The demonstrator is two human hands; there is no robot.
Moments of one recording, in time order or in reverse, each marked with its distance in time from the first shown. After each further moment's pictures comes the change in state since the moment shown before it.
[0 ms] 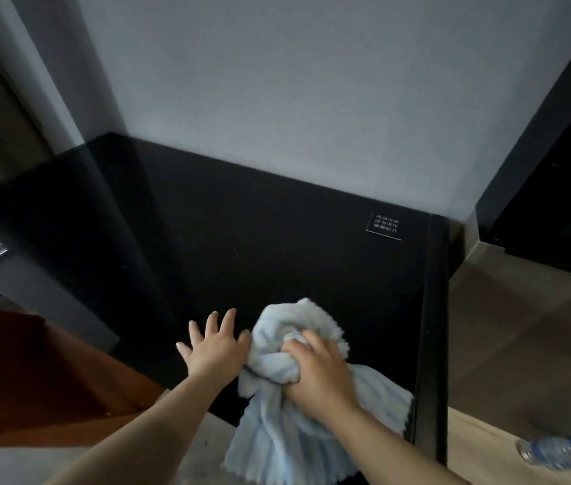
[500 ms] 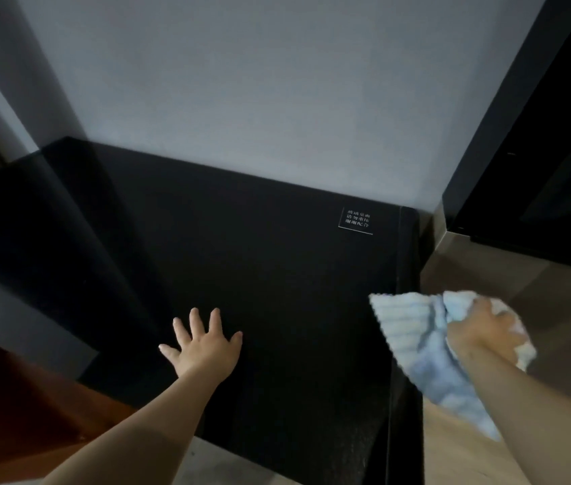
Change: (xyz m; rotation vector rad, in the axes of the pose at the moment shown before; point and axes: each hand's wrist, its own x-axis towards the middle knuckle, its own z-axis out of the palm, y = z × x) left_hand 0.004 0.035 0.006 0.183 -0.035 -0.023; right_hand -0.005 0.191 -0.118 0.008 0.367 1.036
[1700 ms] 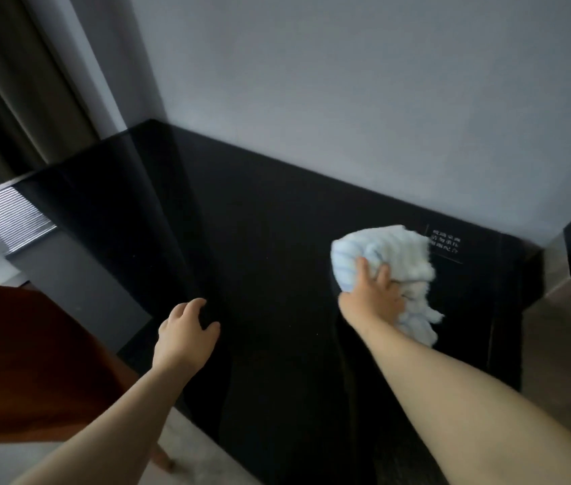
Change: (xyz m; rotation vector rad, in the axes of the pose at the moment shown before) left_hand 0.036 -0.087 -0.054 -0.399 0.238 -0.077; right_hand -0.085 -0.220 0.102 -0.225 -0.317 -0.526
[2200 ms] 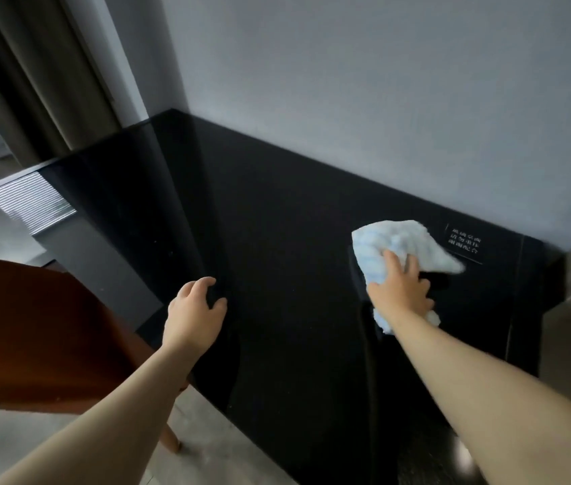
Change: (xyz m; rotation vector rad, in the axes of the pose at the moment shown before) left_hand -0.004 -0.002 -0.019 -0.128 0.079 0.024; right_hand 0.003 0.009 -0.008 0.107 0.047 -0.017
